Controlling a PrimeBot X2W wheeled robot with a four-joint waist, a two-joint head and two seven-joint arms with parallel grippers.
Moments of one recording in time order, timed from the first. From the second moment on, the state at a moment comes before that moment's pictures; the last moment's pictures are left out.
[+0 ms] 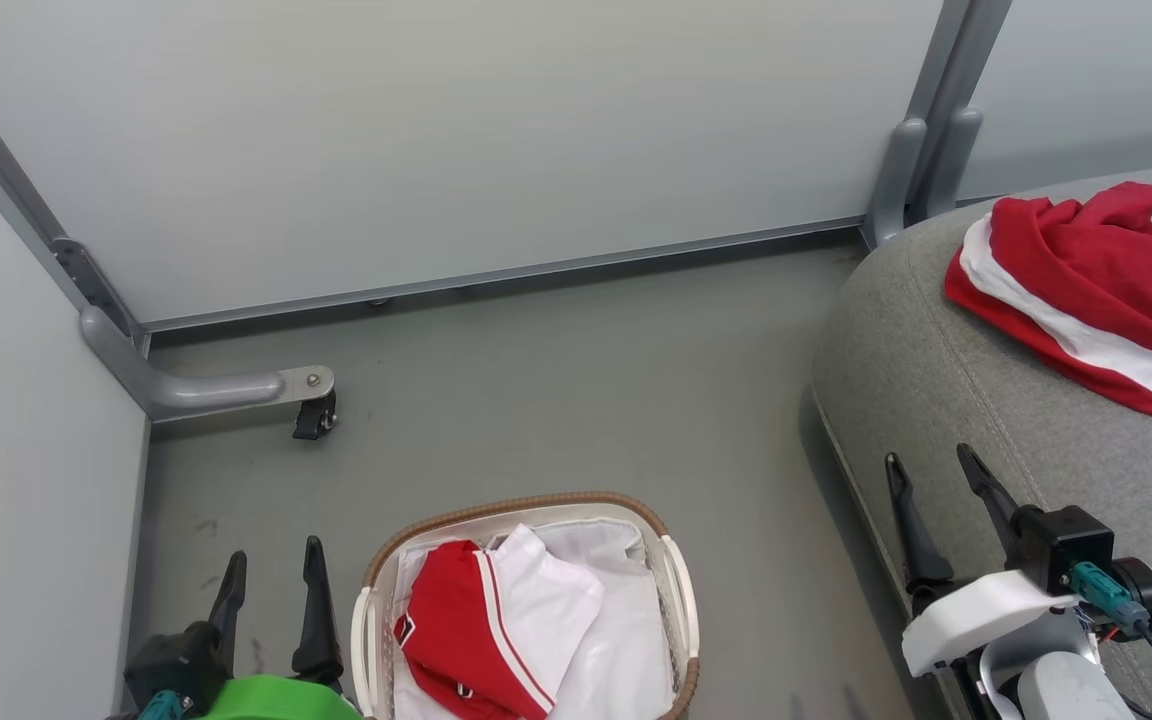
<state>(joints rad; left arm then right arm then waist) 0.03 0.05 -0.07 0.30 -0.32 -0.06 -0.26 -0.11 -0.05 -0.01 0.31 0.12 0.13 -0.26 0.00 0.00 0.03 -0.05</state>
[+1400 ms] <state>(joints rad) -0.31 0.08 -0.17 0.61 -0.17 -0.11 -0.26 -0.25 -0.05 0.00 0.27 0.11 0.13 -0.26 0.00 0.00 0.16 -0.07</state>
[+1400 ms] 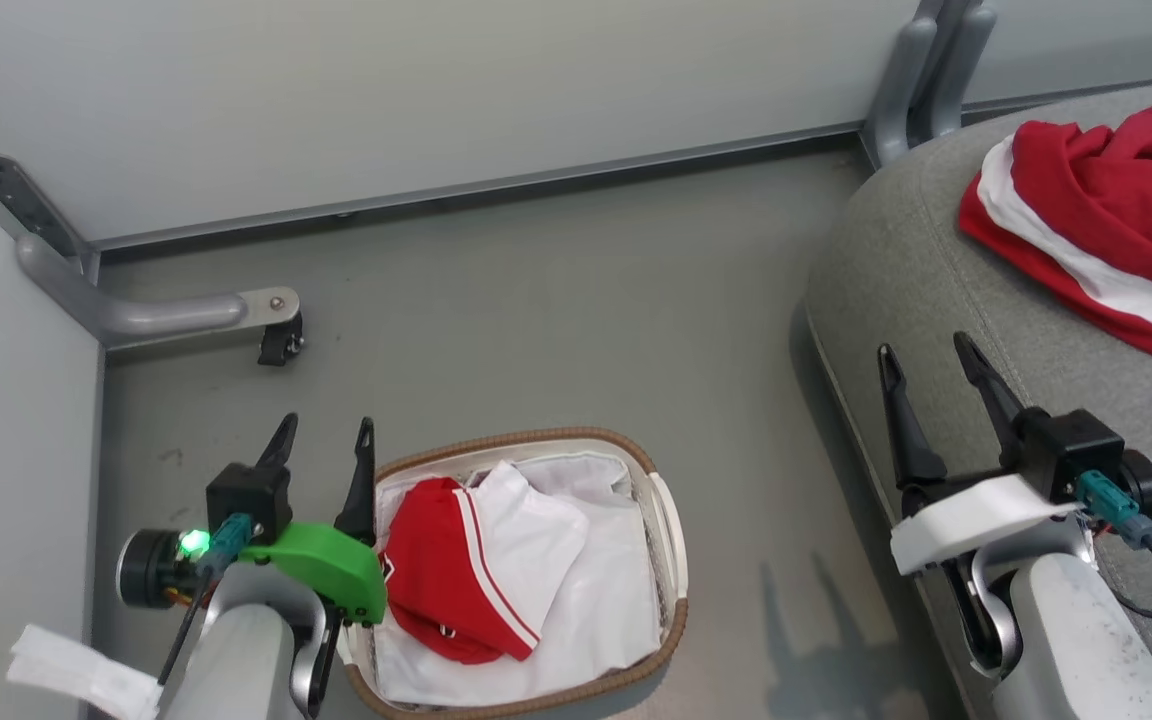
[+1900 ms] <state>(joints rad) -0.68 0.14 -0.38 1.00 -0.07 -0.13 -0.15 -0.44 -0.05 0.08 0.23 0.15 0.13 -0.26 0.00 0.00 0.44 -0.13</state>
